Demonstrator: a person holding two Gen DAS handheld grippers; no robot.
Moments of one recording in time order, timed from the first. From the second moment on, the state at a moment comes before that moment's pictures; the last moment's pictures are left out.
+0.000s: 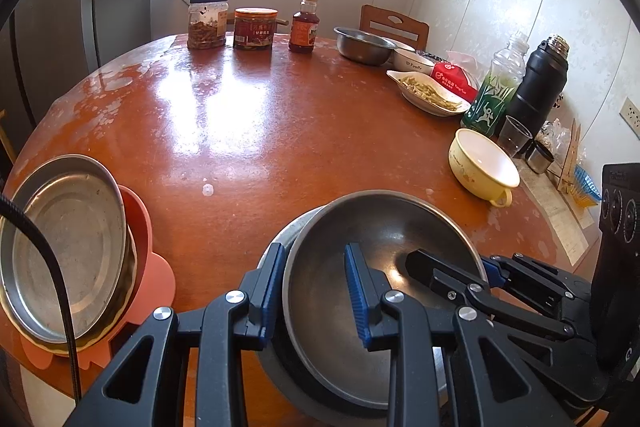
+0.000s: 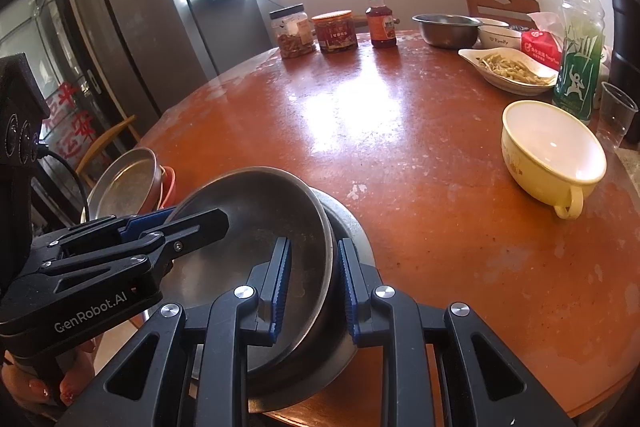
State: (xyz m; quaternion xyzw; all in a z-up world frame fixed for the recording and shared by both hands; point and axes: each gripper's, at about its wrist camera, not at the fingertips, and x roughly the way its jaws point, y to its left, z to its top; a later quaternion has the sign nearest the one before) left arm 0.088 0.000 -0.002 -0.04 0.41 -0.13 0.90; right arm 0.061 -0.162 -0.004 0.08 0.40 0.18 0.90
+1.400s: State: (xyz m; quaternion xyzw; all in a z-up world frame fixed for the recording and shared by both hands) left arm 0.061 -0.002 0.018 -0.02 0.38 -0.11 0.92; right arm 0.051 -0.168 0.011 0.08 0.37 0.18 0.91
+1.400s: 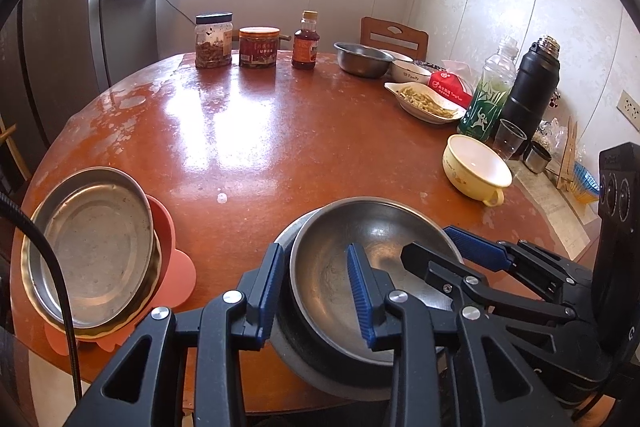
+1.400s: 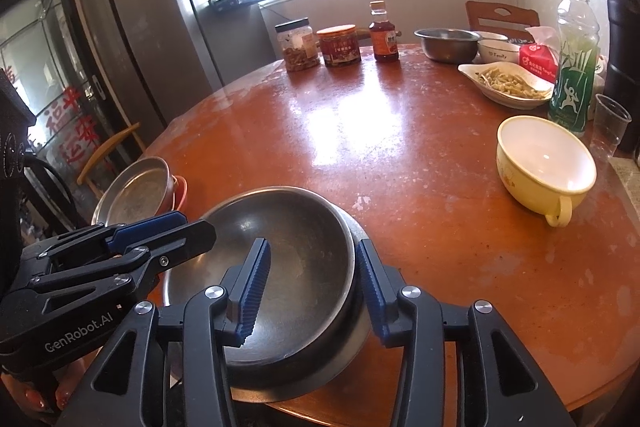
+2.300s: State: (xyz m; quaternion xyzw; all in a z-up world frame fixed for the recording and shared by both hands) left arm 0.037 -0.001 0.037 -0.02 0.37 -0.09 0.93; right arm 0.031 -0.178 0.033 0.08 0.35 0.18 0.92
